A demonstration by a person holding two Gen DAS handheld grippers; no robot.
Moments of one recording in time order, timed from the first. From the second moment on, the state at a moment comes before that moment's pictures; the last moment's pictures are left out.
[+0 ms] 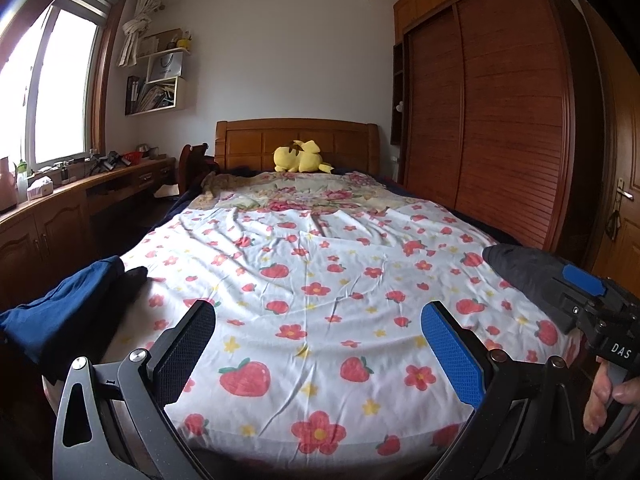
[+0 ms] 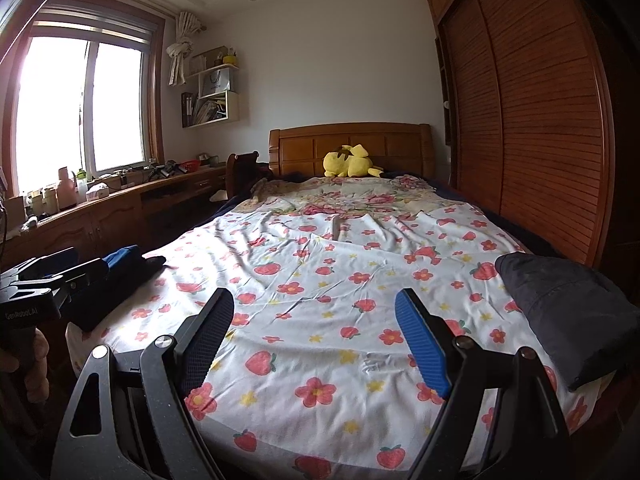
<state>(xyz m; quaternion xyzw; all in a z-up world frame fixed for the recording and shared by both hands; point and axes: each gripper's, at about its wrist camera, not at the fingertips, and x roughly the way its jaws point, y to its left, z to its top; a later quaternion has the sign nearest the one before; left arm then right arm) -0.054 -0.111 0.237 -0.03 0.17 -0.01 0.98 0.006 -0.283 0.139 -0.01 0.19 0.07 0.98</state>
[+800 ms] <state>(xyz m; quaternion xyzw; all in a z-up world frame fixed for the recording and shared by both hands) -0.059 -0.109 0.240 -0.02 0.17 -0.01 0.99 0.007 -0.292 0.137 -0.01 0.18 0.06 0.98</state>
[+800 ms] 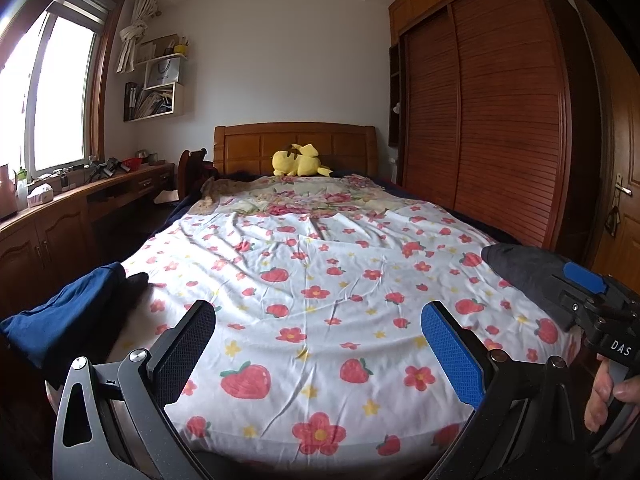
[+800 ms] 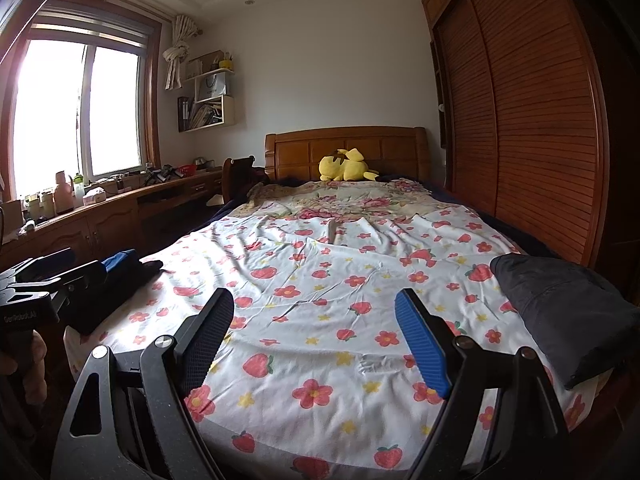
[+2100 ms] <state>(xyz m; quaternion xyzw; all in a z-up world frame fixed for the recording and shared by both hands) -0.060 -0.110 0.239 -0.02 0.16 -0.01 0.99 0.006 -0.295 0.135 -0.01 0.18 0.06 0.98</state>
